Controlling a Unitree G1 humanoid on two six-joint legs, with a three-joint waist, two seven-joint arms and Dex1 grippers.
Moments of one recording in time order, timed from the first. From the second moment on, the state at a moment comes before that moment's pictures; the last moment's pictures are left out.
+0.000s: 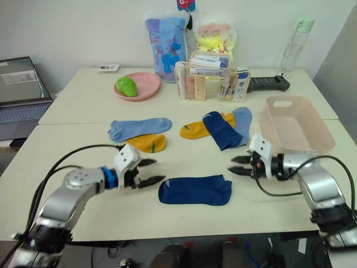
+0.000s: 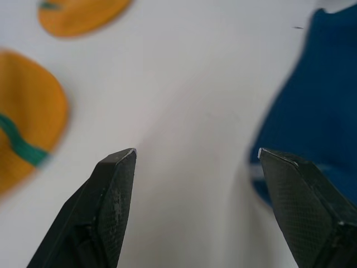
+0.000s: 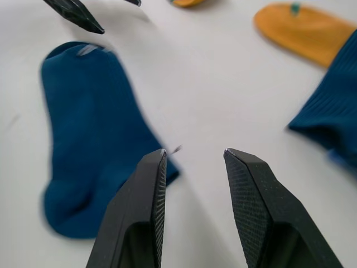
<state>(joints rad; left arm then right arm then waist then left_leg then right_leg) -0.14 0.72 -0.03 -0.18 -0.35 0.54 -0.94 -0.32 -0.75 0.10 -0.19 0.38 0.61 1.09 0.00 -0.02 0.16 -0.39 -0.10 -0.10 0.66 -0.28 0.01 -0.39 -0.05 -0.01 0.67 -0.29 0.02</state>
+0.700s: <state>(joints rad) -0.05 0.66 -0.02 -0.27 -0.39 0.64 -0.83 -0.24 -0.71 0.15 -0.23 0.34 0.62 1.01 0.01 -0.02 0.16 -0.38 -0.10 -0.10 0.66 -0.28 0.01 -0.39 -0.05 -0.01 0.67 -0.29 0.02</state>
